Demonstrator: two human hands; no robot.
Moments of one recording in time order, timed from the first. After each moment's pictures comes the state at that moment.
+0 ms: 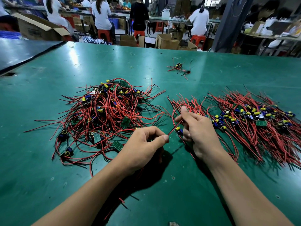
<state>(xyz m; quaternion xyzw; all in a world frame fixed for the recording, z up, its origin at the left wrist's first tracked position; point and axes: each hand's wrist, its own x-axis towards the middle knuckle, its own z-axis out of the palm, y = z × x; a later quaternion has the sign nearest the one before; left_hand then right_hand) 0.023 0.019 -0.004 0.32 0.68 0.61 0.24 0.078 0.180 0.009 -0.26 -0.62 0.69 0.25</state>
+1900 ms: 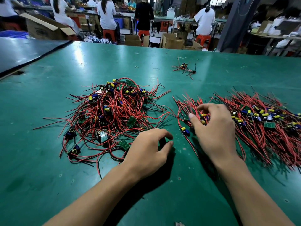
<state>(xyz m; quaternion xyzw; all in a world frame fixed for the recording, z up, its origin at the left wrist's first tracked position) 0.027 0.015 -0.006 0.45 0.79 0.42 -0.05 0.098 0.187 0.018 -0.27 -0.86 0.20 0.38</state>
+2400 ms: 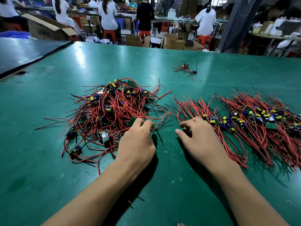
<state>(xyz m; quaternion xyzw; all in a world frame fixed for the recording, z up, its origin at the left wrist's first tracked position) 0.018 0.005 0.006 0.31 0.90 0.30 -0.06 0.091 0.179 -0.002 -0.22 -0.94 0.20 0.18</state>
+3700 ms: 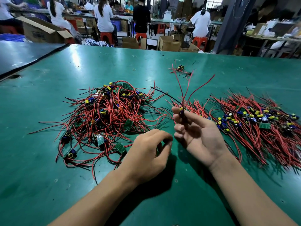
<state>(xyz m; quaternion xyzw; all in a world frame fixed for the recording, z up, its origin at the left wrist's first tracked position) 0.032 0.016 0.000 0.49 0.74 0.45 -0.12 0.090 0.170 0.032 -0.14 -0.40 0.90 0.10</state>
